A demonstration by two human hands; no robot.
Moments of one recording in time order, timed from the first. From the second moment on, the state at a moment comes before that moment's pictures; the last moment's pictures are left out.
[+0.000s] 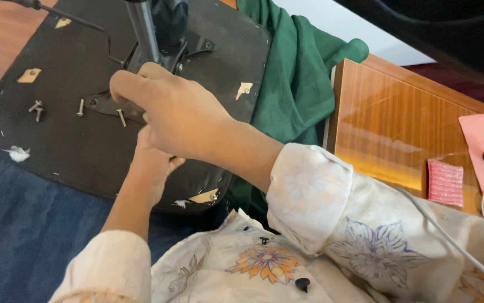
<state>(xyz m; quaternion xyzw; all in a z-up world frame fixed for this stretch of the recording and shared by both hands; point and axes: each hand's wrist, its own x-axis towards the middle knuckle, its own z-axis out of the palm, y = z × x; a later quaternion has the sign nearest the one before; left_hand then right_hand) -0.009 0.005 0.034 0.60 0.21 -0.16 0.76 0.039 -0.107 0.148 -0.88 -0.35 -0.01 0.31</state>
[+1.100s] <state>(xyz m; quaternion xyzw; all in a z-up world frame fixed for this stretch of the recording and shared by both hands) -0.126 -0.070 -0.091 0.79 -0.09 -0.55 0.26 0.018 -0.134 0.147 -0.86 -0.37 -0.02 0.35</state>
